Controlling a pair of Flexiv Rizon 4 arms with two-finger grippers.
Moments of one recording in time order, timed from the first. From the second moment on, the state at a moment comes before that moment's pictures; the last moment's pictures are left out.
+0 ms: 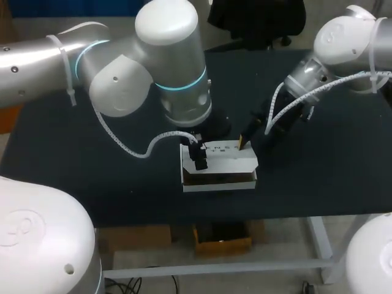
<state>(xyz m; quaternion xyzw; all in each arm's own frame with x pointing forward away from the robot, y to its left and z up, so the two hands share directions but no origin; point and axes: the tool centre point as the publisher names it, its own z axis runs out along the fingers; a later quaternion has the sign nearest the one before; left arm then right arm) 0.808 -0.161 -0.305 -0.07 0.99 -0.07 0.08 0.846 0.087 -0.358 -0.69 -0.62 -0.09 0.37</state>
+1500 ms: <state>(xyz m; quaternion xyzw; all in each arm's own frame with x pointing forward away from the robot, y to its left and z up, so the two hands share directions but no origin) 0.832 -0.166 -0.332 -0.07 0.99 -0.04 0.14 0.847 0.091 -0.358 -0.68 -0.62 -0.09 0.37</state>
